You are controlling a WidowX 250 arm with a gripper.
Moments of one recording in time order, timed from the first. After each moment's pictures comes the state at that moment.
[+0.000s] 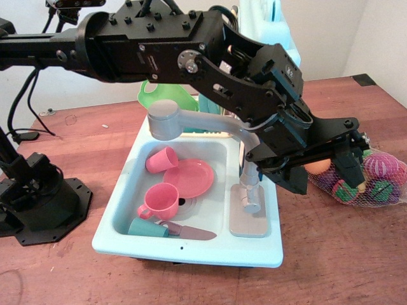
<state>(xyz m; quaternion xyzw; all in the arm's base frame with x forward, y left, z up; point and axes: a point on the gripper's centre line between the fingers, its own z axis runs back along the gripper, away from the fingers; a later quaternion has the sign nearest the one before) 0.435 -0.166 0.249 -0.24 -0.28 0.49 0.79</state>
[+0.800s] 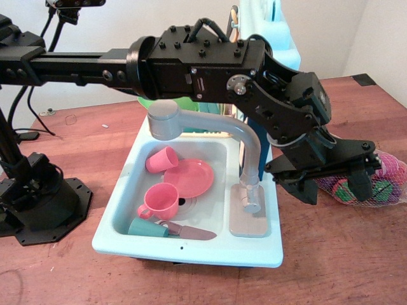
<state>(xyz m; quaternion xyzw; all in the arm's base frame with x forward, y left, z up) 0.457 -0.163 0.221 -0.22 -0.26 0.49 0.80</state>
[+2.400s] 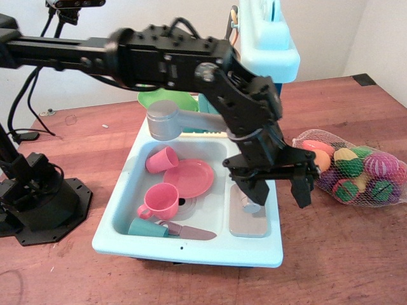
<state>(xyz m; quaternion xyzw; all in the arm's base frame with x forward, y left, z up) 0.414 -0.144 0.192 -0.18 -0.16 0.47 0.85</state>
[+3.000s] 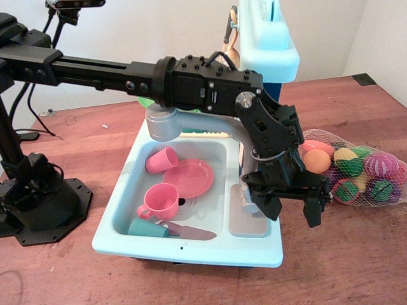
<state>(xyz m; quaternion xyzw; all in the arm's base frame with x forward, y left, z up) 0.432 -0.150 0.158 -0.19 -0.12 0.44 0.87</state>
